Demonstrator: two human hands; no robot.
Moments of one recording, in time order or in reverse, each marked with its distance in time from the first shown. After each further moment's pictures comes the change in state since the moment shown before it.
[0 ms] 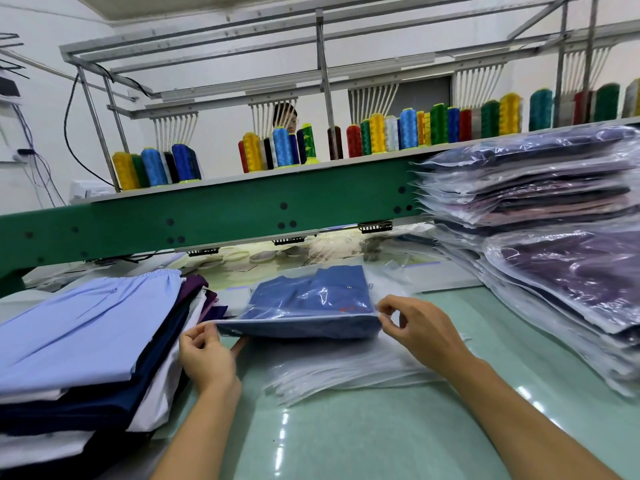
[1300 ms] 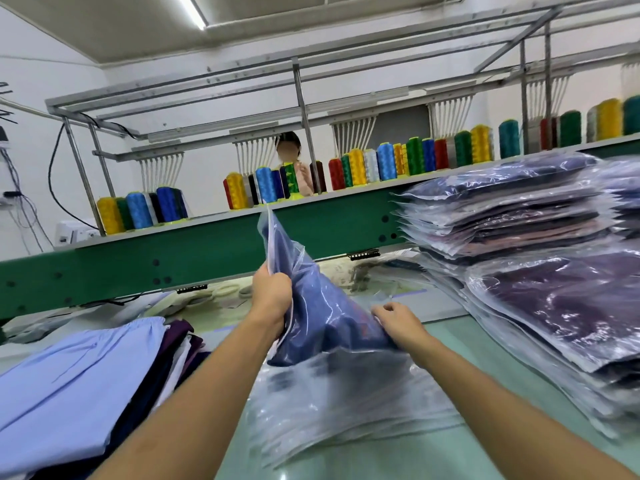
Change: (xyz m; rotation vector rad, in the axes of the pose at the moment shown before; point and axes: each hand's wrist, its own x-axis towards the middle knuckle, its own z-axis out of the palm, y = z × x) left_hand -0.073 0.111 0.160 0.349 -0.595 0.064; right_hand 0.079 0.011 -0.008 0.517 -0.167 0.760
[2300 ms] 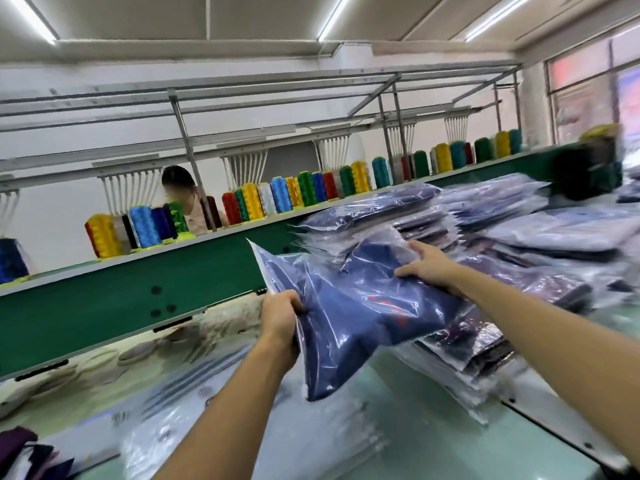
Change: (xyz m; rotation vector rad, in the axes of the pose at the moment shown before) left_hand -0.058 0.017 0.135 -0.314 -0.514 -0.230; right_hand 0.013 0.006 -0.261 -0.135 0.327 -0.067
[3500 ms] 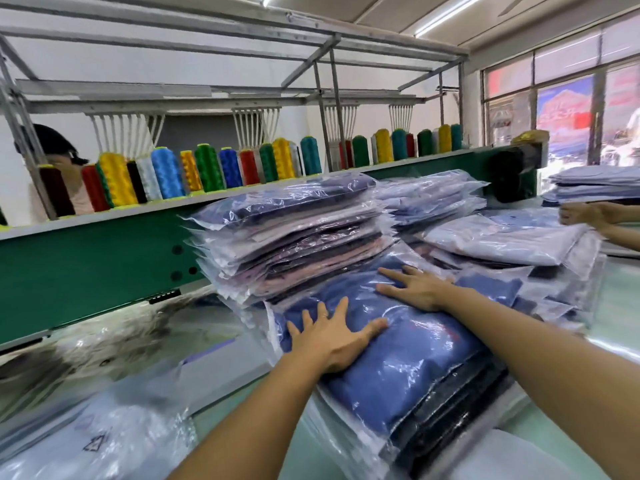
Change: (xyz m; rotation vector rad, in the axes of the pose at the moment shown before) left_hand 0.131 -0.142 0.214 1.411 -0.553 0.143; right_hand 0.138 0.186 -0.091 -0.797 -0.207 0.060
